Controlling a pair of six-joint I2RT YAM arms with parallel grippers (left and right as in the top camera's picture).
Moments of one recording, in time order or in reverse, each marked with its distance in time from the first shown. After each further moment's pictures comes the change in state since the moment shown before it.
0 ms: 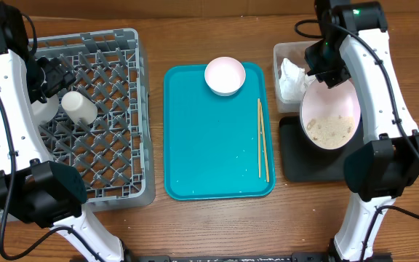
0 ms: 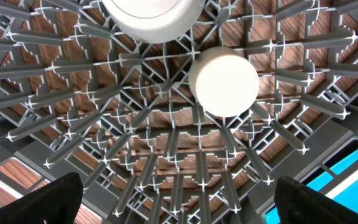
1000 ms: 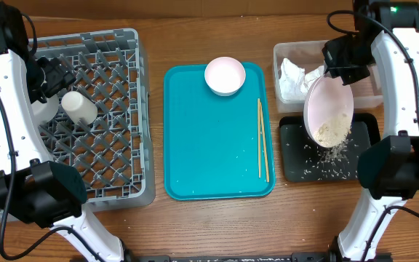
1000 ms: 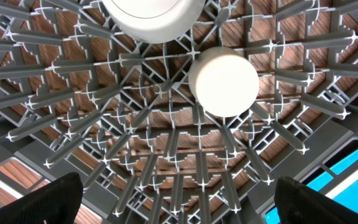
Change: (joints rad) left arm 0.000 0.000 0.000 0.000 0.000 0.000; right arm -0.148 0.000 0.000 0.029 -0.296 -0.052
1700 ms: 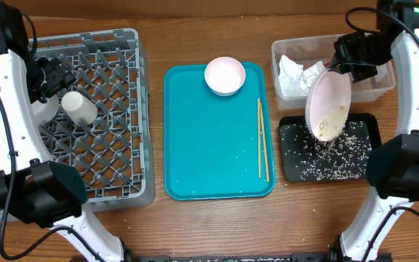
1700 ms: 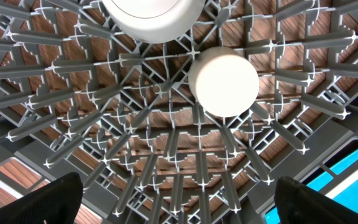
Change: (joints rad) left arm 0.000 0.000 0.000 0.000 0.000 0.000; right arm -0.100 0.000 0.000 0.026 -0.234 -0.100
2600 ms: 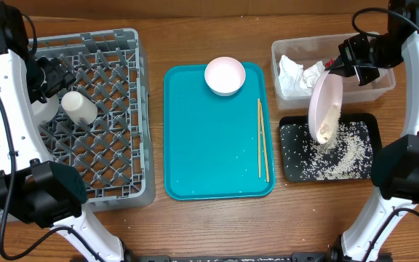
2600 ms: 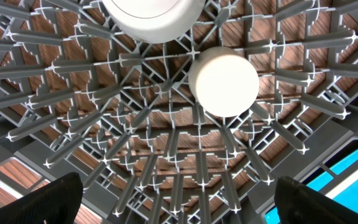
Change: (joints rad) left arm 0.000 0.000 0.000 0.000 0.000 0.000; right arm -0.039 -0.007 0.000 -0.072 -0.187 -0.169
